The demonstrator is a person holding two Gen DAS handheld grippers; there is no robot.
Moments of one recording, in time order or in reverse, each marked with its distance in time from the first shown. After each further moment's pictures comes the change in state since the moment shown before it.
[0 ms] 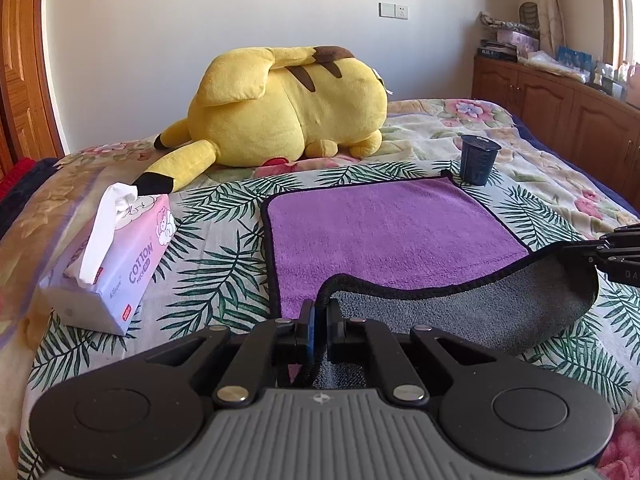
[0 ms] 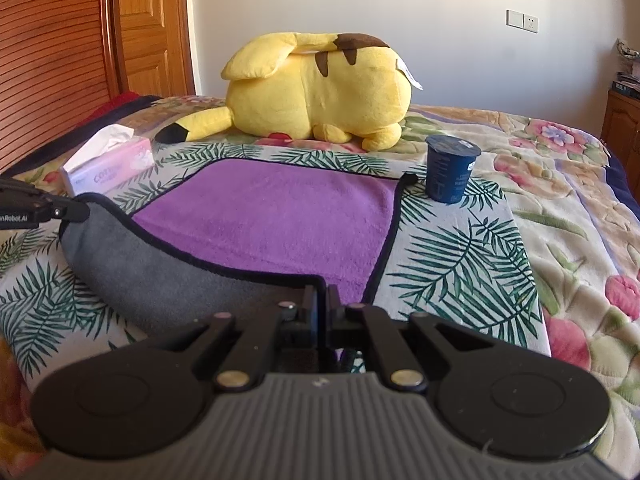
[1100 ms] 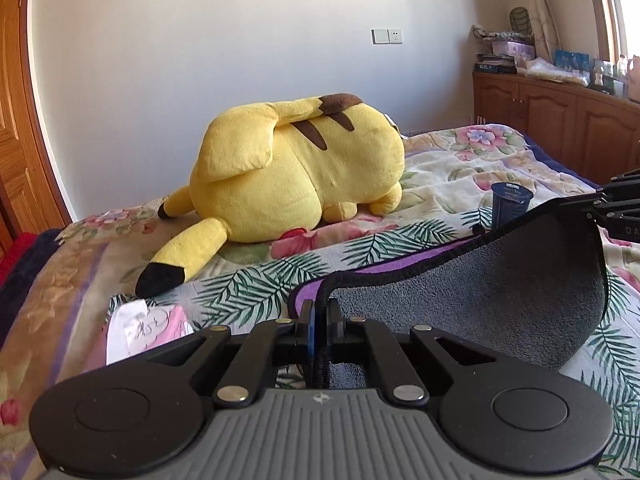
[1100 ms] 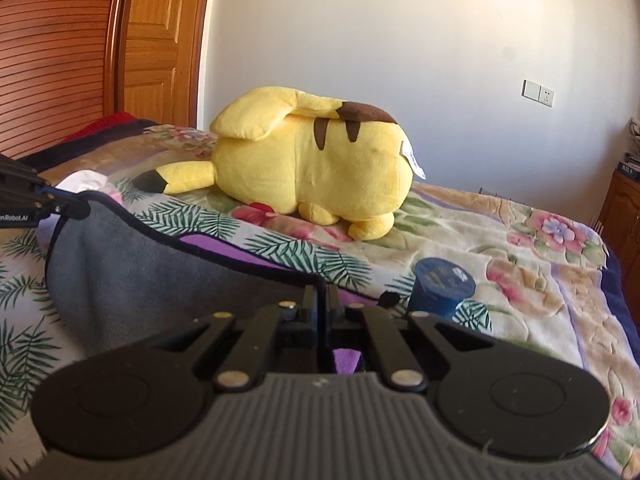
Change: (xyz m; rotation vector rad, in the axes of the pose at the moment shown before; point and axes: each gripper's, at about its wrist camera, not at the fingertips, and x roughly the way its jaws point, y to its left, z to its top) left arm 0.035 0.017 0.073 0.099 -0.103 0.045; right arm 0.034 -0.008 0.085 -0.158 -0.119 -0.045
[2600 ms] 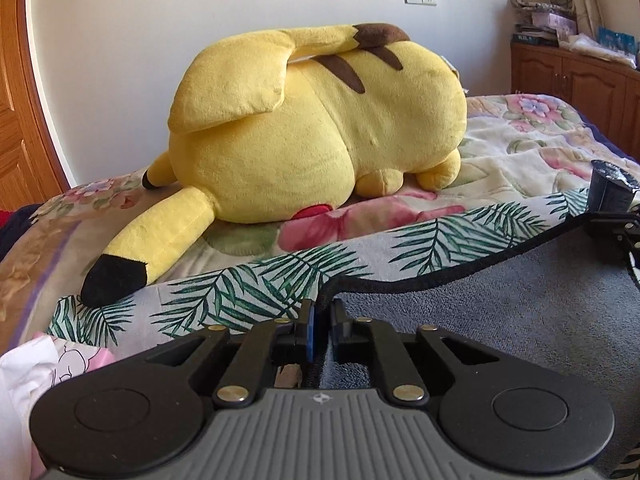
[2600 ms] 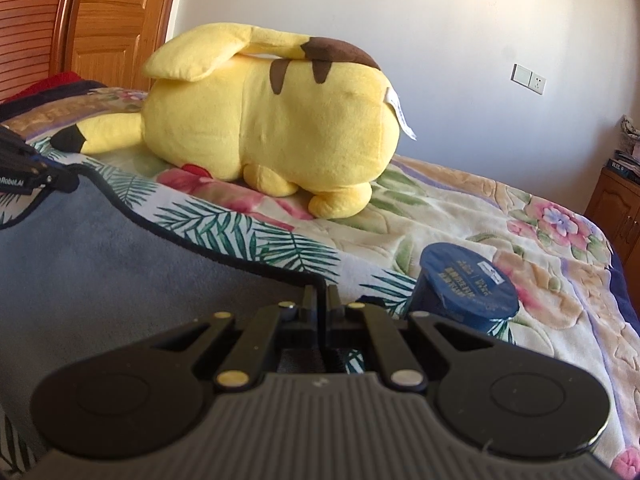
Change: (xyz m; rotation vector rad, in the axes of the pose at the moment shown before) left arm 0.148 0.014 0.005 -0.035 0.101 0.066; right arm 0.119 -0.021 -0.022 -0.027 0.046 -0.105
